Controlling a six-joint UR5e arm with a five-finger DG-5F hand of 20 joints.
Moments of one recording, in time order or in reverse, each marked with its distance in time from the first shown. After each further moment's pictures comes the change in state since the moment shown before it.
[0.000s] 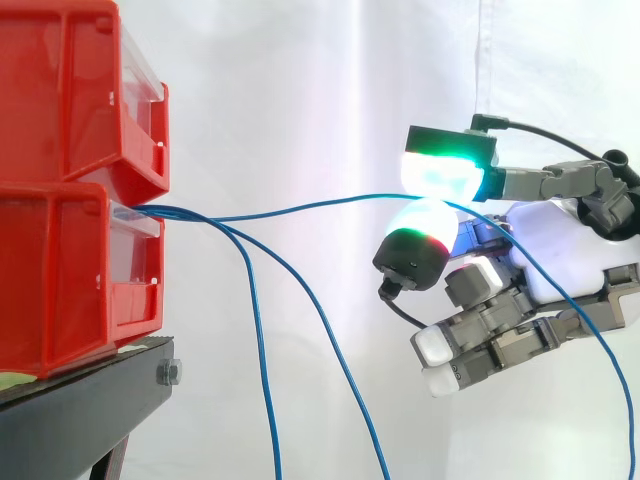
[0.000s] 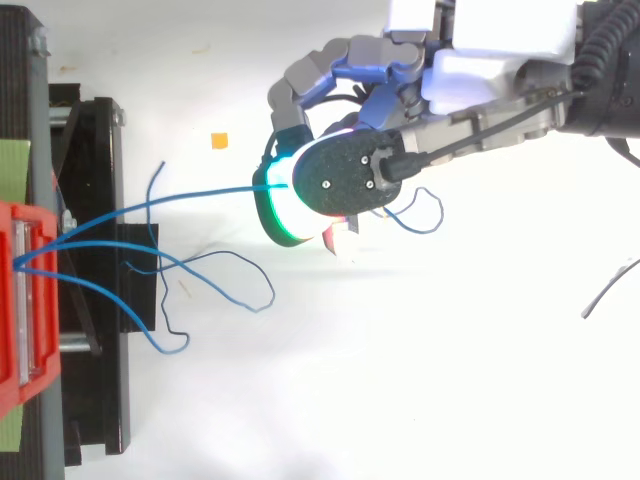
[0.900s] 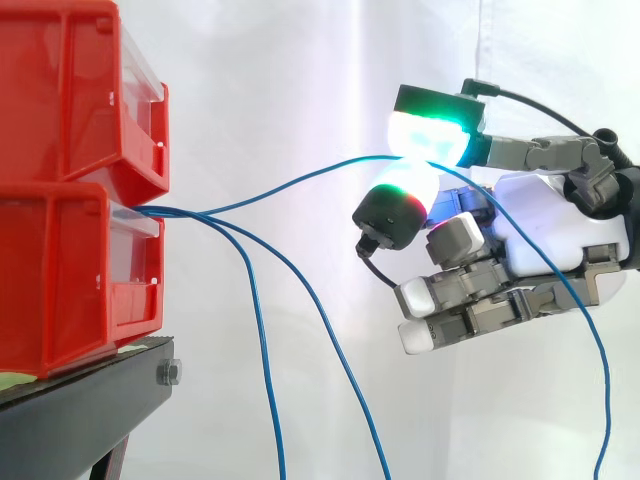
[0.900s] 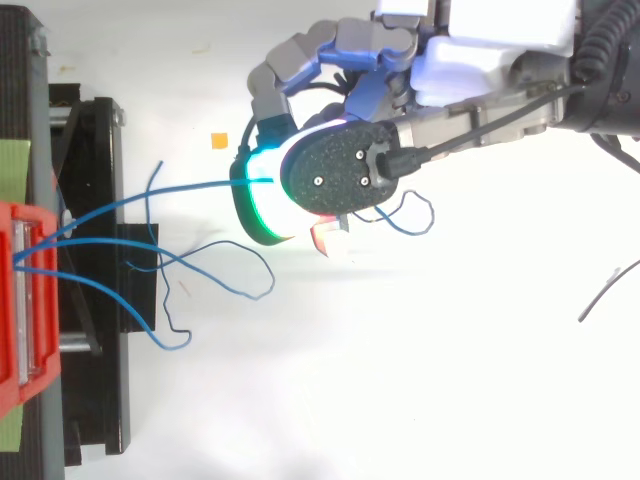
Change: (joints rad) arm 0.002 0.000 0.000 0.086 0.005 -0.020
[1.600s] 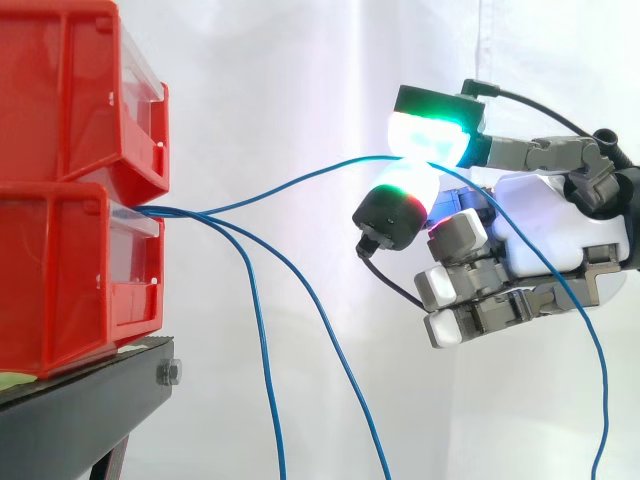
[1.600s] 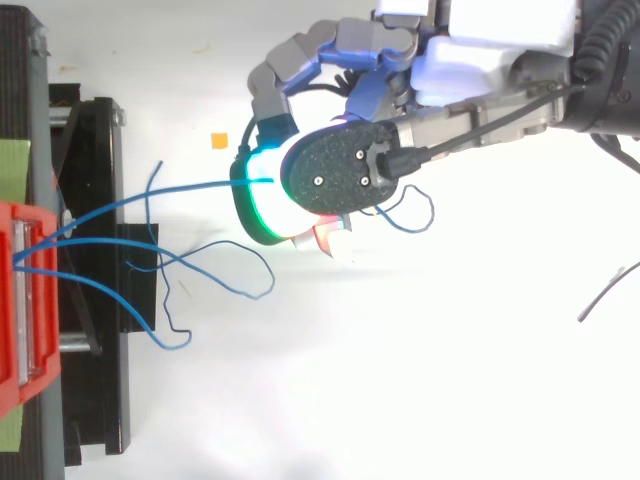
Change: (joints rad) arm 0.000 0.000 0.000 -0.001 0.000 0.000
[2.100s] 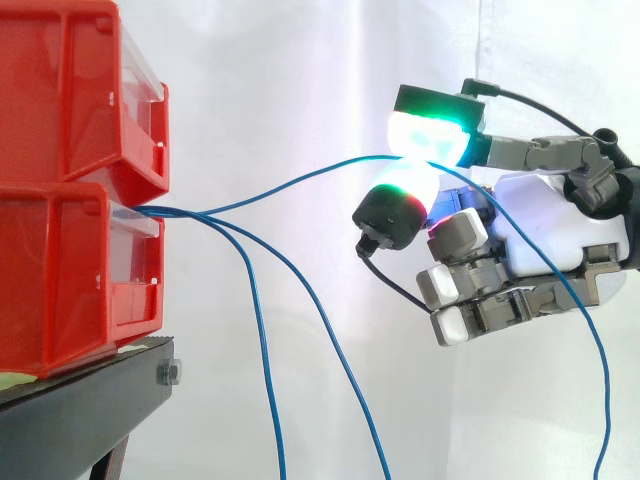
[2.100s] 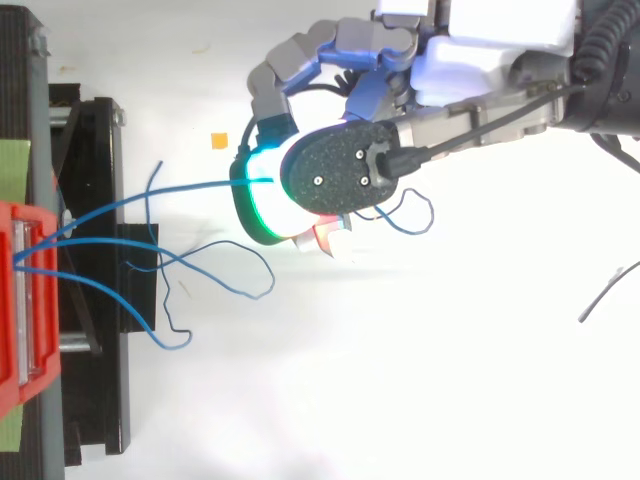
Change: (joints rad) arm 0.000 0.000 0.000 0.000 0.000 0.000
